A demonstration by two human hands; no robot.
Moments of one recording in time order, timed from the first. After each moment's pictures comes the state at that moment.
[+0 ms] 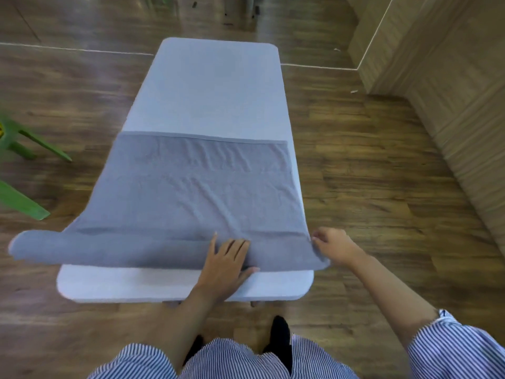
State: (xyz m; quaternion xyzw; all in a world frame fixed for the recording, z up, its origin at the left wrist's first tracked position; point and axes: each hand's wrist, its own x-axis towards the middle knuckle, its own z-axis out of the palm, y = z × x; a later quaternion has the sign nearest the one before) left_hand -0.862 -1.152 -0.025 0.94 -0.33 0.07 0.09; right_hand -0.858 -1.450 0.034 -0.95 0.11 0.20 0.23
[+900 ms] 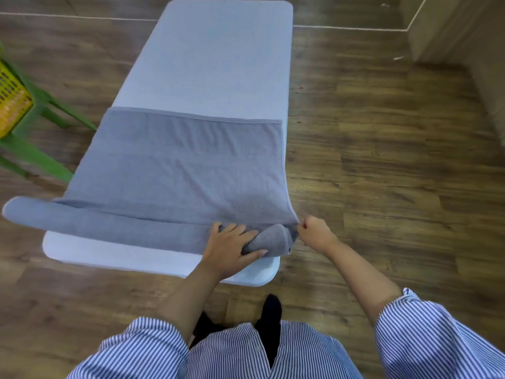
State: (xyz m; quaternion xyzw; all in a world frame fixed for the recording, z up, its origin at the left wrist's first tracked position) left_hand -0.871 -1.259 -0.013 0.96 -0.25 0.01 0.12; right_hand -0.841 -1.500 -0.003 -0.89 0.15 0.28 0.33
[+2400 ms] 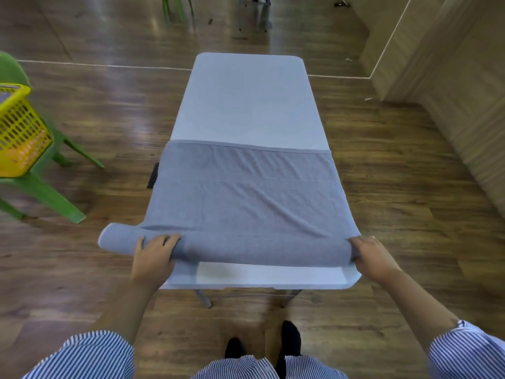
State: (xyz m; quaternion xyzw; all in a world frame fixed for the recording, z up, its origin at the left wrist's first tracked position) left_hand -0.833 -0.879 -0.002 0.99 -0.15 -0.01 0.04; right_hand -0.902 -1.390 0.023 -0.98 0.06 0.17 0.05
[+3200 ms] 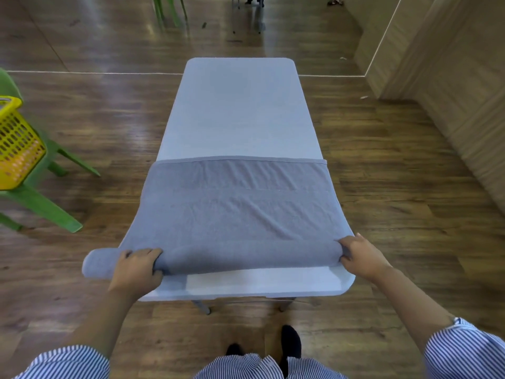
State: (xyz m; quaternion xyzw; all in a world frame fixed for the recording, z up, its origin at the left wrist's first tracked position) left_hand -0.821 -0.868 0.005 0.99 -0.14 -0.05 0.03; right_hand -0.889 -1.390 0.034 -0.98 0.04 0.17 0.12
